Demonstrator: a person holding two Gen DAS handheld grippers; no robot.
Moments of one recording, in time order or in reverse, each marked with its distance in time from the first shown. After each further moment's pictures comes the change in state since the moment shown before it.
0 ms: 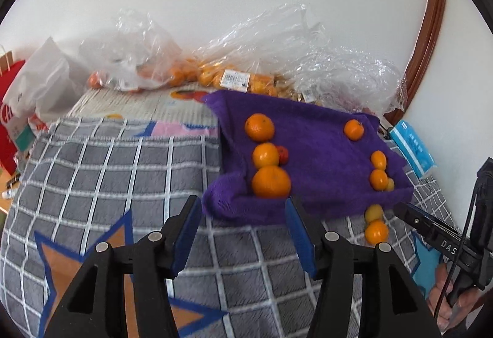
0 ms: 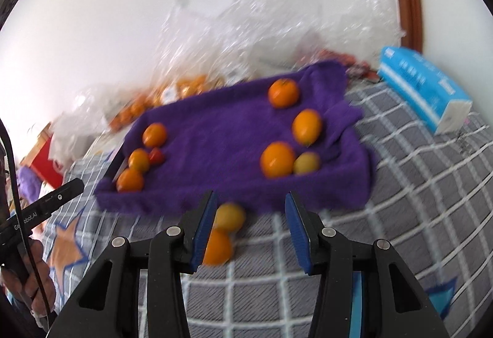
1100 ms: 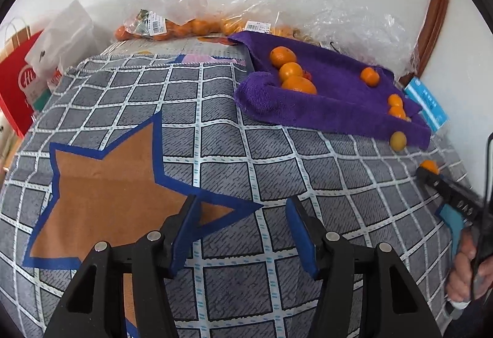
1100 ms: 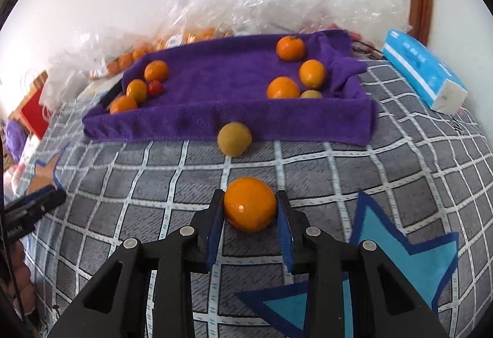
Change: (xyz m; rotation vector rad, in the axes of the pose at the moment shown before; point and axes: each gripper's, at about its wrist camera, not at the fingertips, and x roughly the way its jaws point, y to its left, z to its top) left arm -0.006 0.010 -0.070 0.020 0.099 0.108; right arm -0.004 0.003 -0.048 -0.119 0.075 -0.088
